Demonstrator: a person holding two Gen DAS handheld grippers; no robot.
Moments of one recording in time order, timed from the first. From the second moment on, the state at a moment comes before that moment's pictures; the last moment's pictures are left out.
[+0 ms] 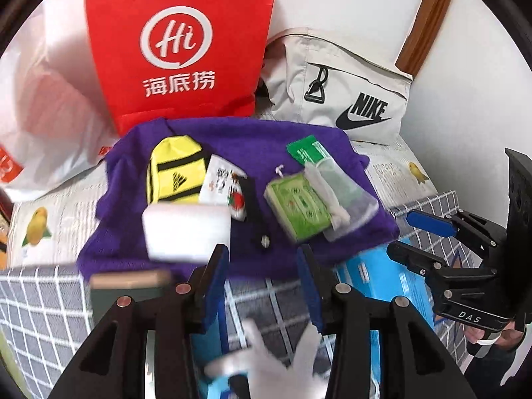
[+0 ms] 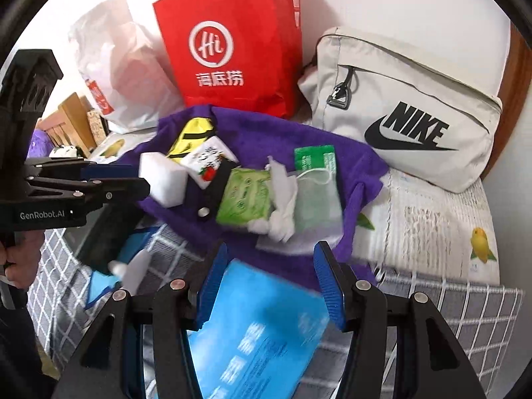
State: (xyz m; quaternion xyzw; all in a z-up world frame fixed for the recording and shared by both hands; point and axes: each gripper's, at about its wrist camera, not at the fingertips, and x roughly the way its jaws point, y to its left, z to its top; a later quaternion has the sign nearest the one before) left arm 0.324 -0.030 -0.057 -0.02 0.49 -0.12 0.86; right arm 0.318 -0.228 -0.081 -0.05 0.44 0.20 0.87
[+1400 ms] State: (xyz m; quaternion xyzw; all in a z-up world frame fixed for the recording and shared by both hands) left arm 0.174 0.104 -0.110 -0.13 0.48 -0.05 0.86; right arm 0.209 -0.088 -0.163 -0.10 0.46 0.28 0.84
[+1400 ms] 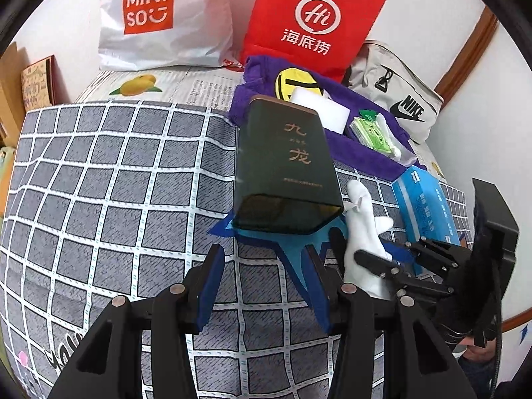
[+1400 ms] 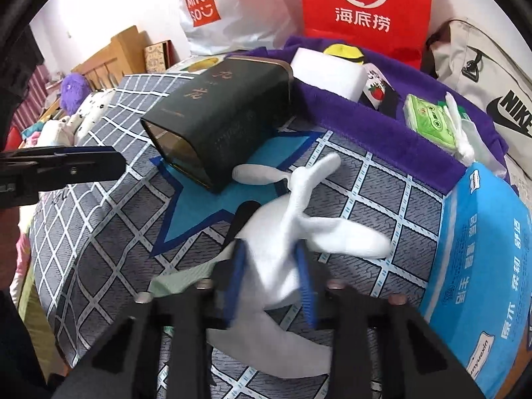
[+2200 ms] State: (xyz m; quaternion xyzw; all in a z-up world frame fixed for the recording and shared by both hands) left arm 0.152 -0.007 -0.143 -0.05 0.52 -0.12 0.84; right arm 0.141 -0.186 -0.063 -0.06 0.34 0.25 0.90
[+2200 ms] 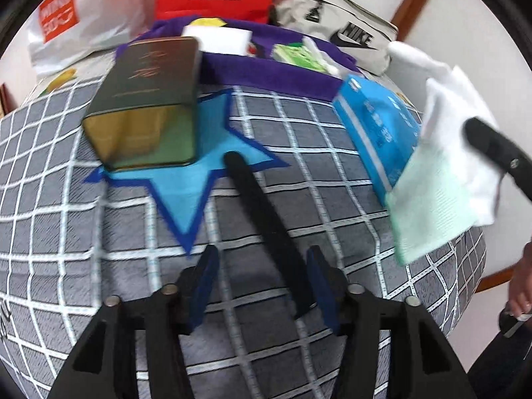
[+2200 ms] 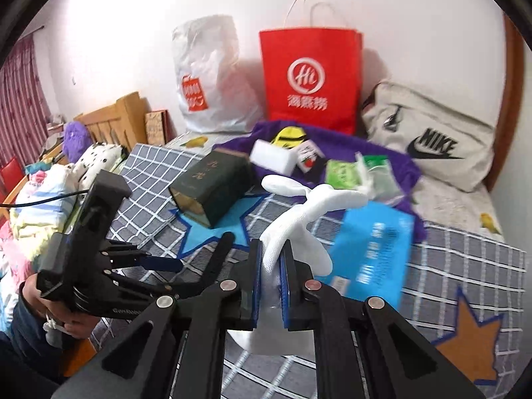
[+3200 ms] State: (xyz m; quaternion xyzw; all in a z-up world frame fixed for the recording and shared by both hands) left arm 0.160 -0.014 -0.146 0.02 0.49 -0.08 0.86; right arm 0.134 -0.229 -0.077 -0.01 0.34 0.23 0.91
